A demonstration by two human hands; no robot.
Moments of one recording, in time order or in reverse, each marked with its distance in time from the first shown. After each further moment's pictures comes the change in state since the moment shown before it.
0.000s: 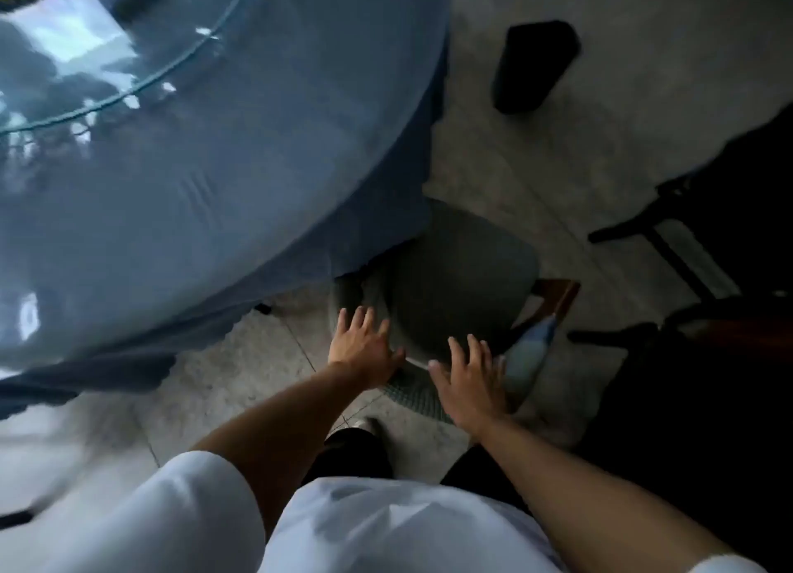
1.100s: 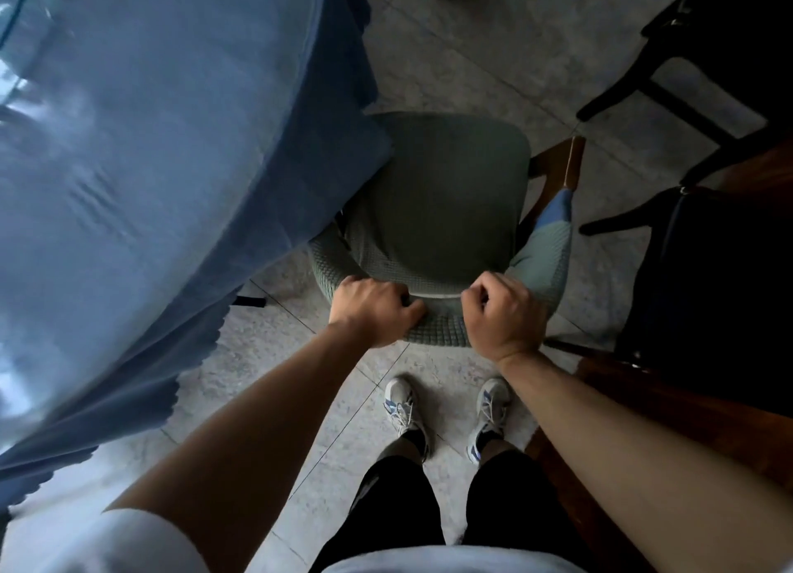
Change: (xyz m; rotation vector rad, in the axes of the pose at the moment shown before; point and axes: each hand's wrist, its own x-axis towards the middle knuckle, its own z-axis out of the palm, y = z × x) left_hand 0.035 0.015 -0.005 0.106 0.024 0.253; right_hand 0.023 0.017 0.018 0.323 0.731 0.004
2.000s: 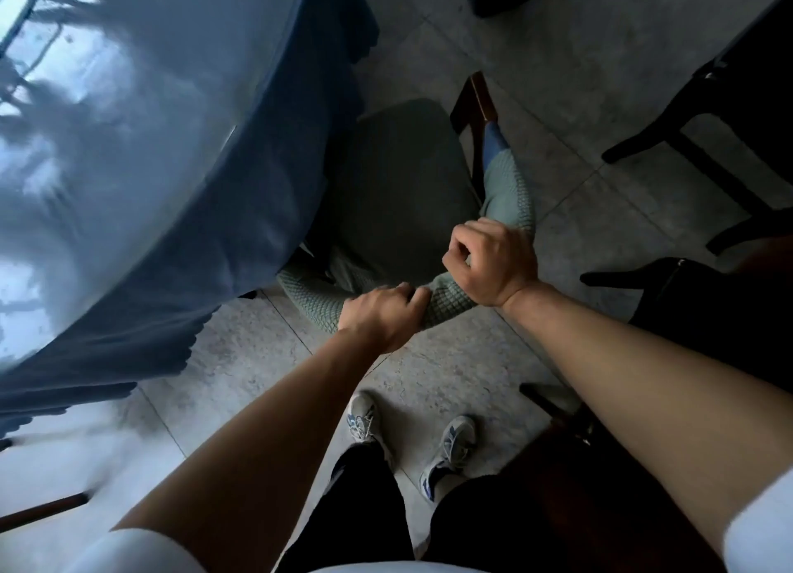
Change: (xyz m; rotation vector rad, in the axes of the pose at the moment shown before) left_hand 0.079 0.136 -0.027 -0.330 -0.069 -0.324; right_hand 0.189 0.094 -0.038 0.126 -0.208 -0.554
